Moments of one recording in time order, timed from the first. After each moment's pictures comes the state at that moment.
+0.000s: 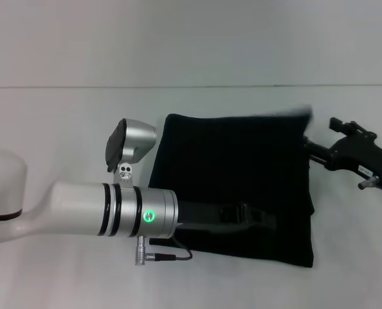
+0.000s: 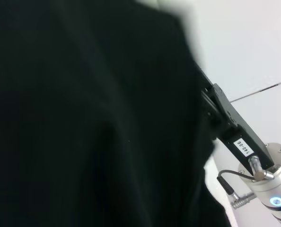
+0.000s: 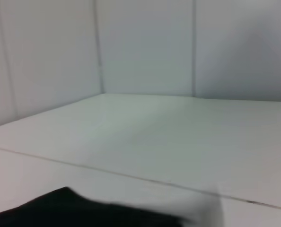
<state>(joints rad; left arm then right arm) -0.86 -2.17 0.83 0.19 1.96 1.21 -2.11 0.60 2.09 -0.46 -0.23 -1.65 -1.01 0.80</state>
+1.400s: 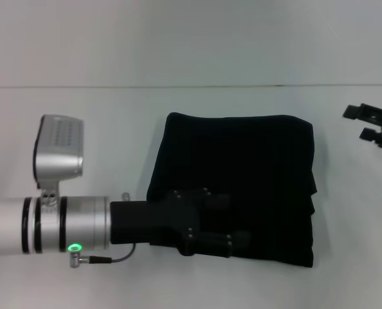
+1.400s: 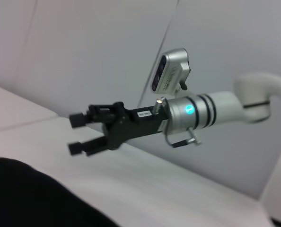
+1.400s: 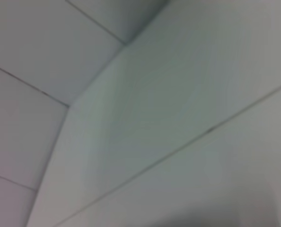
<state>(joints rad) -0.61 -2.16 0.81 0.48 1.92 1.55 -1.34 0.61 1.90 -0.59 -0.37 -1.89 -1.13 2.16</state>
